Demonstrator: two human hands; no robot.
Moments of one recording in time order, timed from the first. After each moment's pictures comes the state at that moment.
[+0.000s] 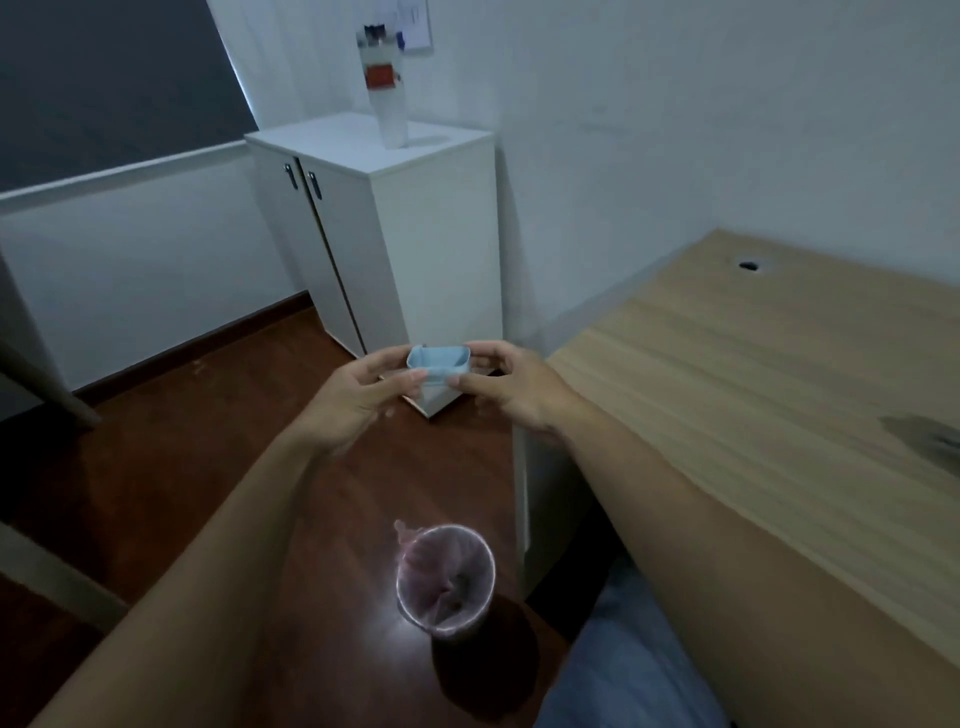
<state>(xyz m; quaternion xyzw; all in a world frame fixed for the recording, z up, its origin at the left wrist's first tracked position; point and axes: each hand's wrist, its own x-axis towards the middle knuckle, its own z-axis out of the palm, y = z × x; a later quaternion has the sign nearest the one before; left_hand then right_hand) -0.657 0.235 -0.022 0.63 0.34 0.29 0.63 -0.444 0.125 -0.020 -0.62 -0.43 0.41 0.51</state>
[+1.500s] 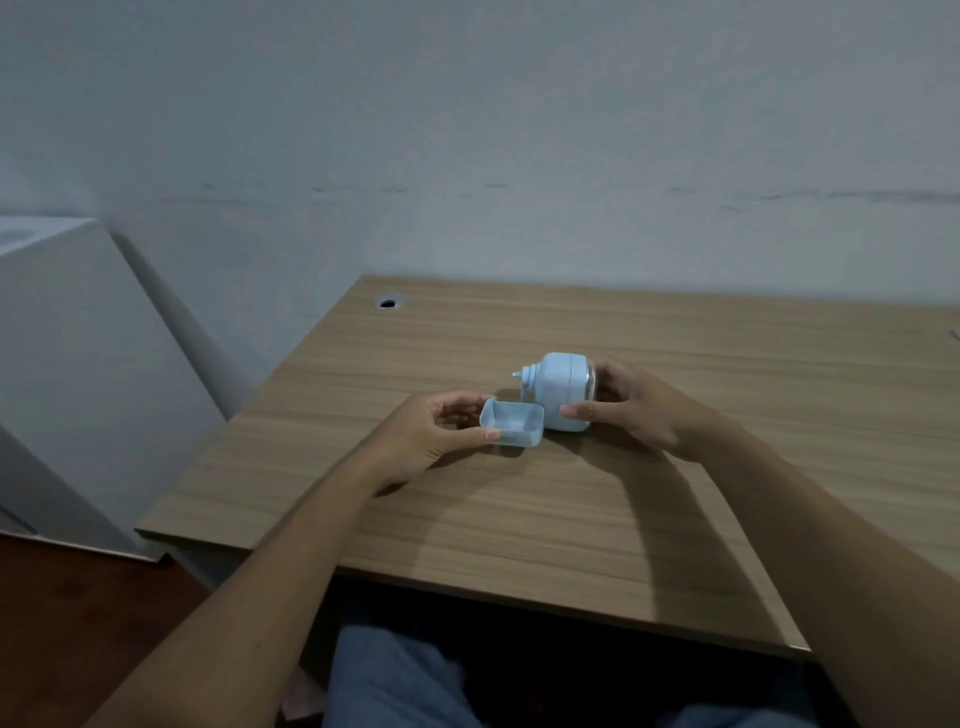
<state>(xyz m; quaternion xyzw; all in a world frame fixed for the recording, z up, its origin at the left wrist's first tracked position) -0.298 -0.001 -0.016 0.80 0.05 0.01 0.60 -0.161 -0.294 0.015 -0.79 -0.27 0.21 0.51</state>
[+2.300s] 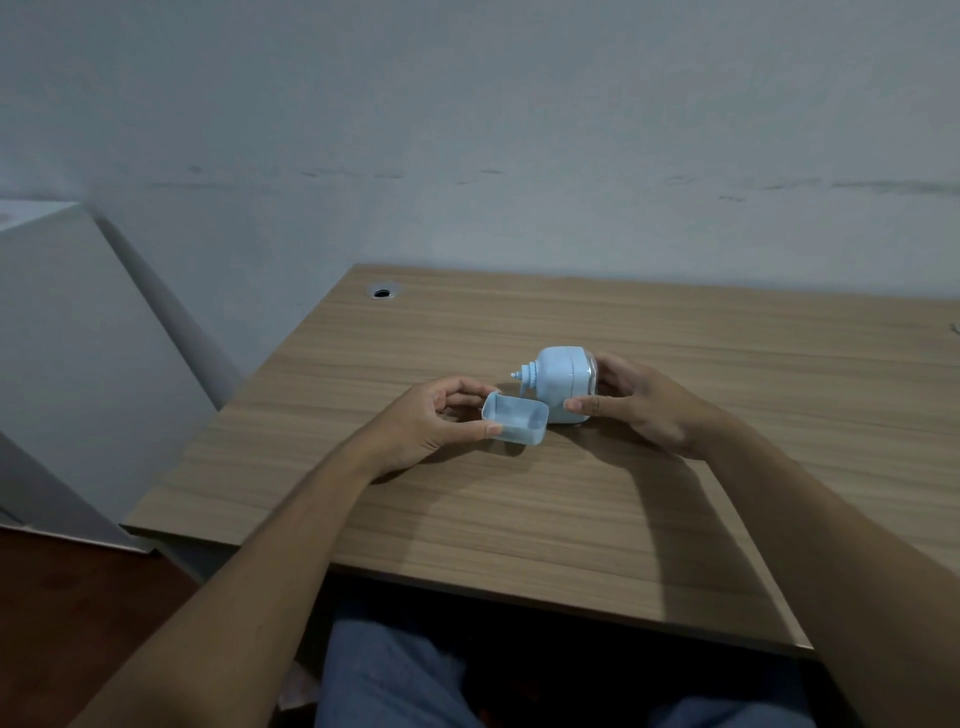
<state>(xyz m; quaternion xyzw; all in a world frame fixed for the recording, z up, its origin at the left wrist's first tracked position) -0.292 -0.005 -0.011 0.80 0.01 0.01 0.60 -0.158 -0.301 0.011 -0.76 -0.30 0.22 0.54</state>
